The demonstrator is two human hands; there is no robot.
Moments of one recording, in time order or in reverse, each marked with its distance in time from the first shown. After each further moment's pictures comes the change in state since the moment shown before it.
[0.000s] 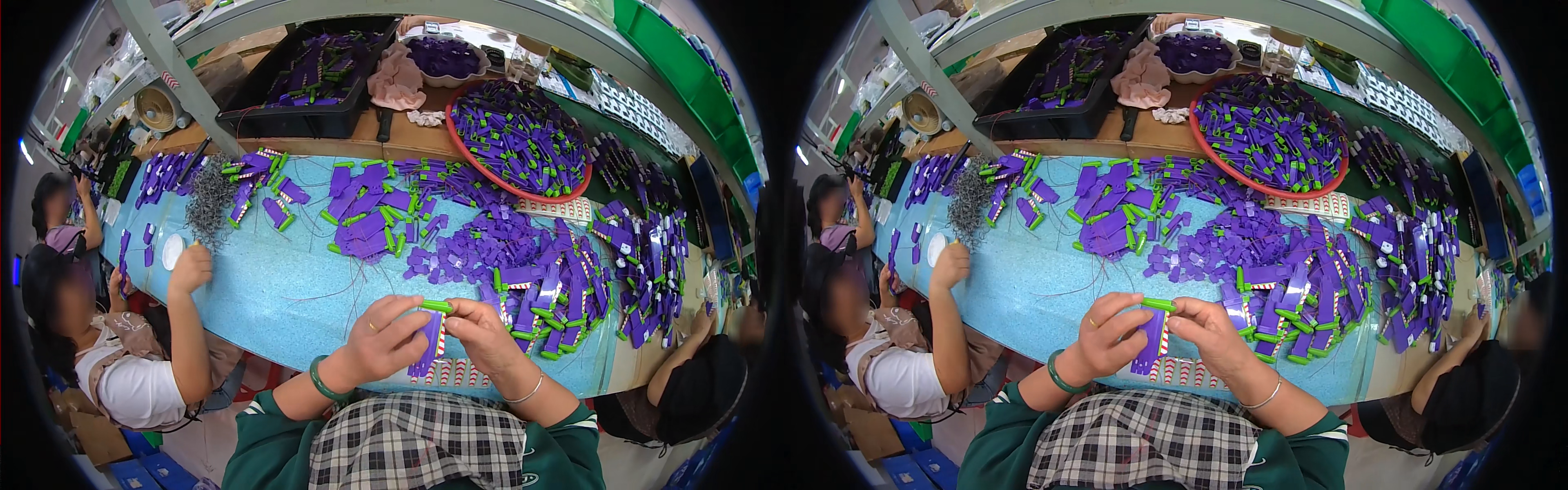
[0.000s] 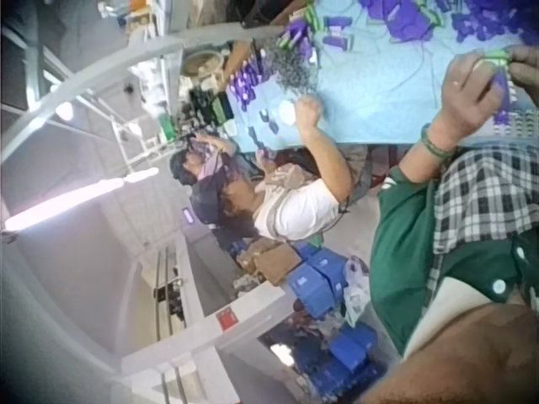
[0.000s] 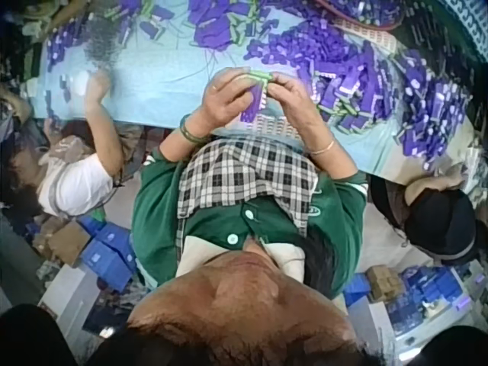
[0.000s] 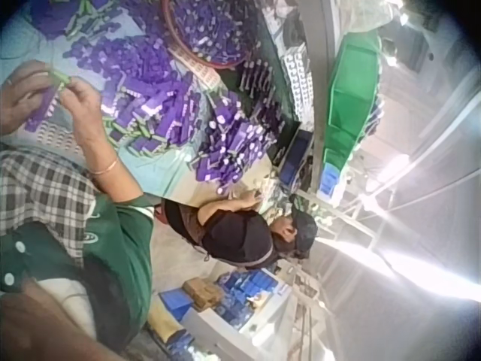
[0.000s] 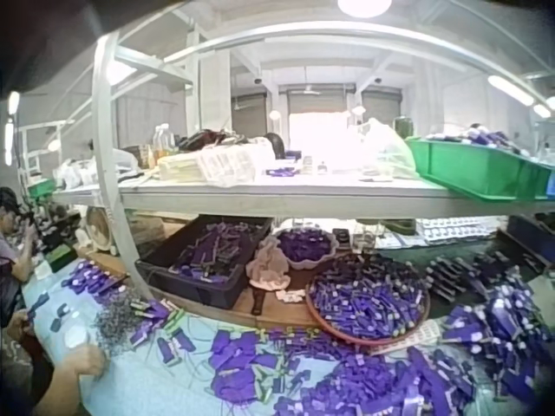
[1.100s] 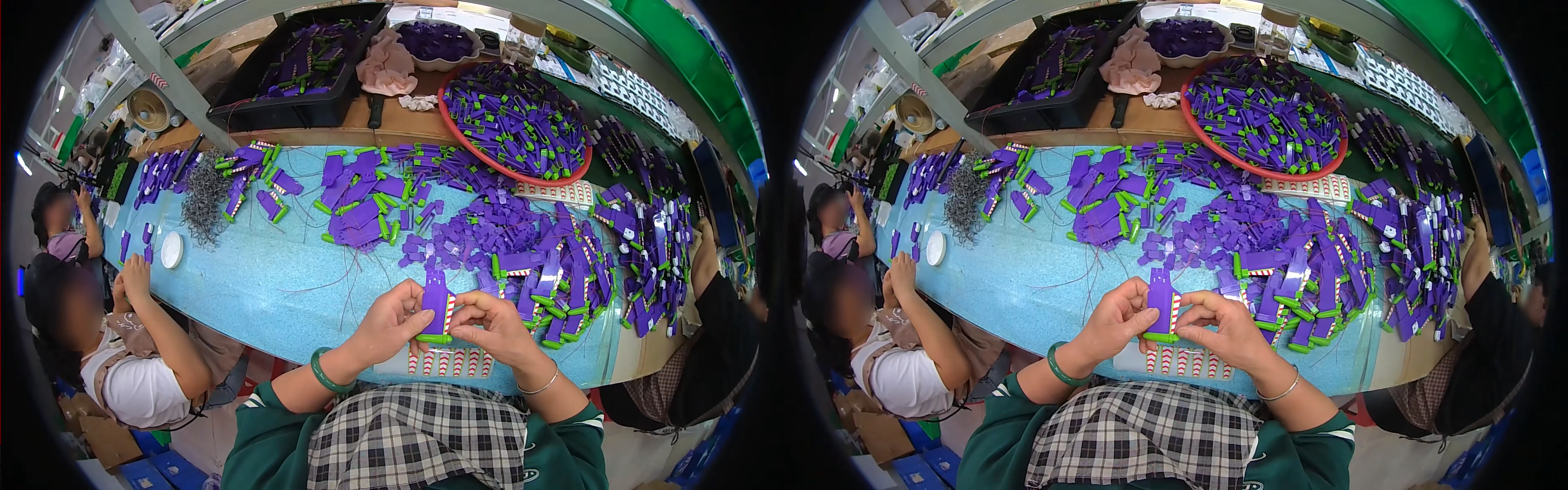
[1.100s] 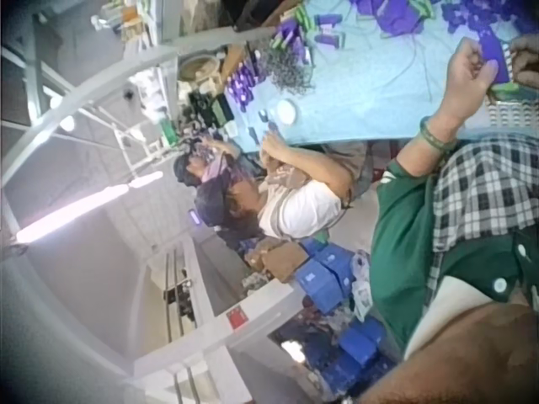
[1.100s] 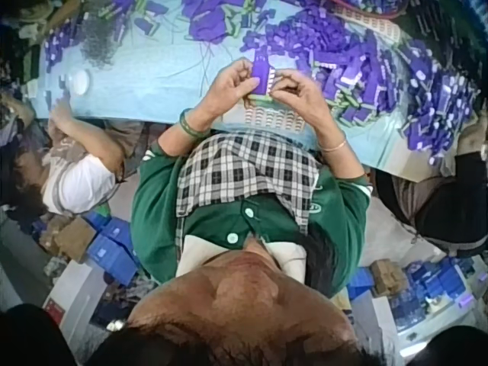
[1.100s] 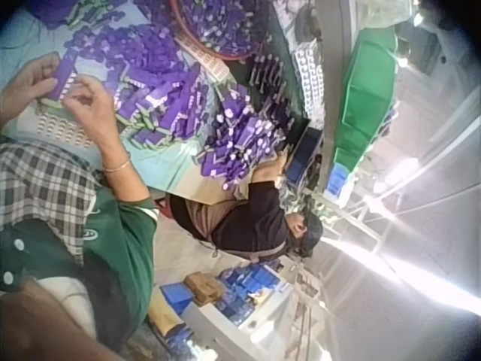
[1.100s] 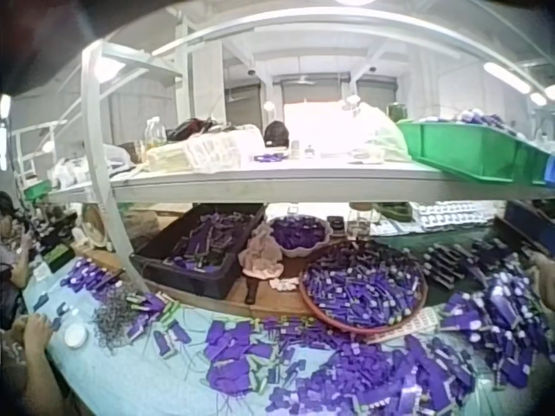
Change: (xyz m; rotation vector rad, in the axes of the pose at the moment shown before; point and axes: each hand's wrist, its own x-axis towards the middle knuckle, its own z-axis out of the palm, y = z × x) left_hand -0.005 0.010 0.023 -1.329 -0.155 -1.249; right_hand -0.019 -0.004 -0.030 -0.428 -0.001 -0.059
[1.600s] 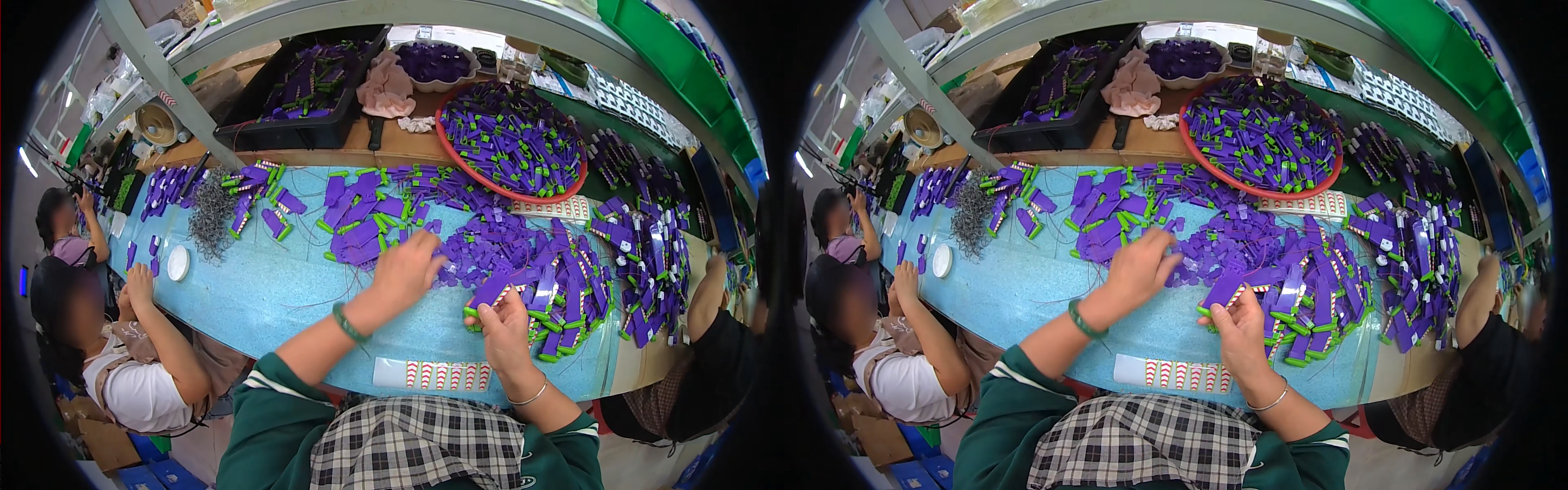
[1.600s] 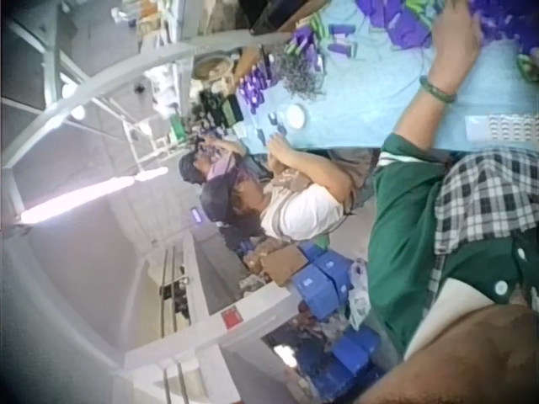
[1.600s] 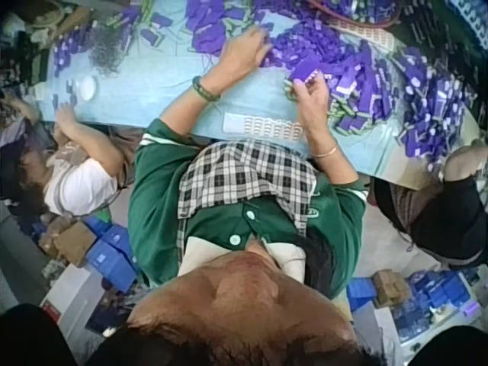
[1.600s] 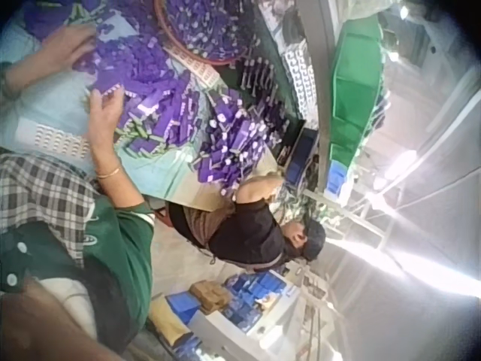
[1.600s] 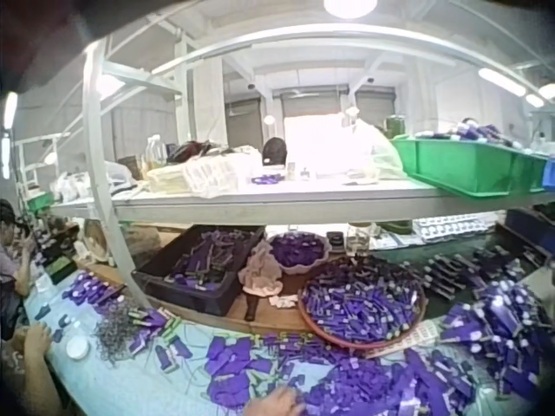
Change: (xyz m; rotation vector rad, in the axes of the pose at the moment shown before) left_hand 0.096 0.012 -0.018 1.307 0.273 0.545; right_hand 0.010 0.016 0.001 0.314 0.439 -0.157
